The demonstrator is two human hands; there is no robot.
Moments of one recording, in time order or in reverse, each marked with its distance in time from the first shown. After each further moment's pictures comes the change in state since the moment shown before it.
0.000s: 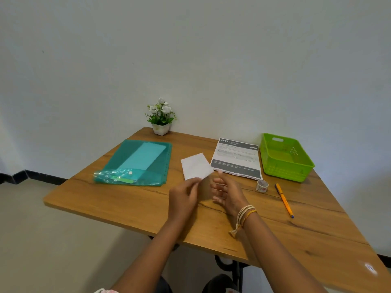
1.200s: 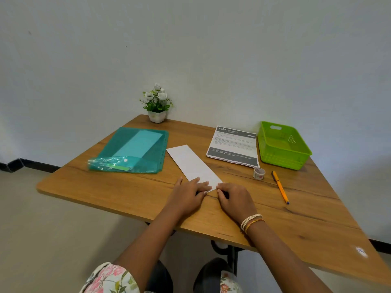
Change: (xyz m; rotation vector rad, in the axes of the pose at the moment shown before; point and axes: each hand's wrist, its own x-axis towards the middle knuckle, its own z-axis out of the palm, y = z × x) left_hand -0.002 -0.021 0.016 0.547 -0.690 0.060; right_hand -0.011 0.044 -0.056 -1.284 0.138 -0.759
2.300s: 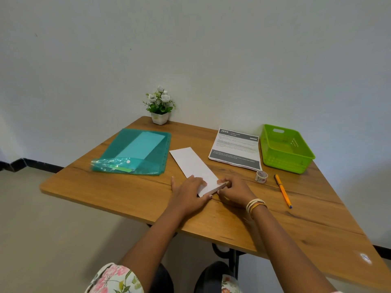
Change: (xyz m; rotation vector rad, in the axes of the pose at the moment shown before) left_hand 0.000 0.002 -0.004 0.041 0.079 -0.131; right_hand 0.045 -0.004 -0.013 0.300 -0.385 0.352
